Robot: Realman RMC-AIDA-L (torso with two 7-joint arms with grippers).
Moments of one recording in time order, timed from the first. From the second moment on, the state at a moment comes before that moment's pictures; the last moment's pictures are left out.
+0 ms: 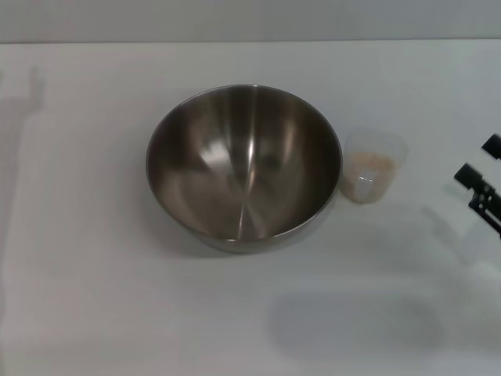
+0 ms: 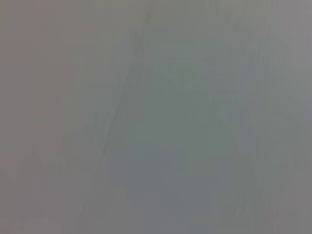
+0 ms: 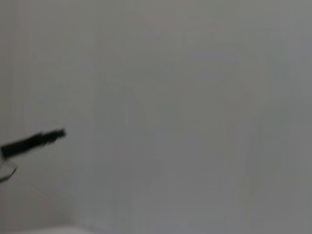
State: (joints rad) left arm -0.38 -2.03 -1.67 -0.48 2.88 1.10 -0.39; right arm 0.23 2.07 -0.17 -0.33 -1.89 -1.82 0.61
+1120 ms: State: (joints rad) left arm -0.31 -2.07 -1.69 -0.48 2.87 1.21 -0.38; right arm 0.35 2.07 -0.29 -0.38 -2.12 -1.54 0.51
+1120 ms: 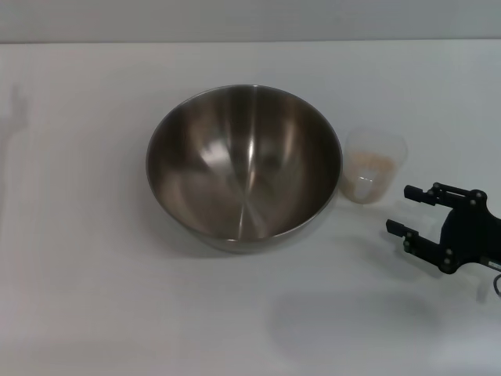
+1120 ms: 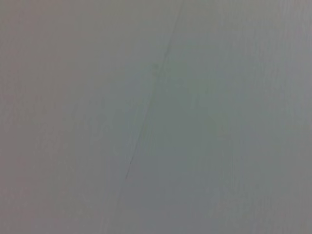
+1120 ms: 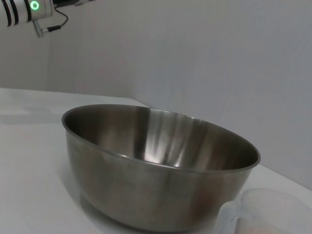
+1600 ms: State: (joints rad) left arm -0.31 -2.07 -1.69 -0.48 2.87 1.24 -0.38; right arm 0.37 2.07 -0.29 -0.35 -2.12 -1.51 0.49
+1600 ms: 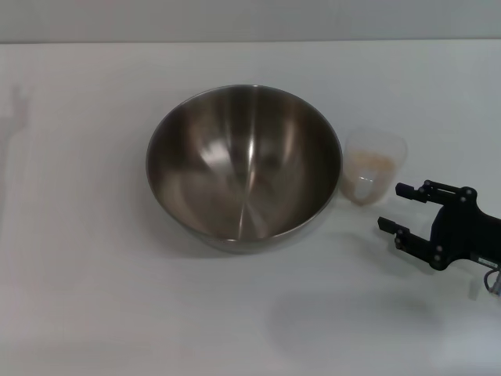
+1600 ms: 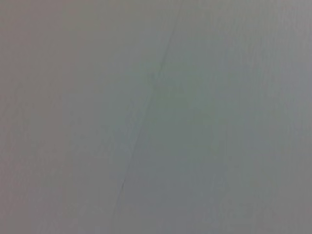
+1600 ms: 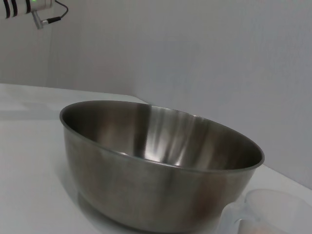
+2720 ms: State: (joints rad) left arm -0.30 -2.06 -1.69 -0.49 2.87 1.27 -0.38; right arm 0.45 2.07 -0.30 -0.28 -2.12 -1.42 0.49
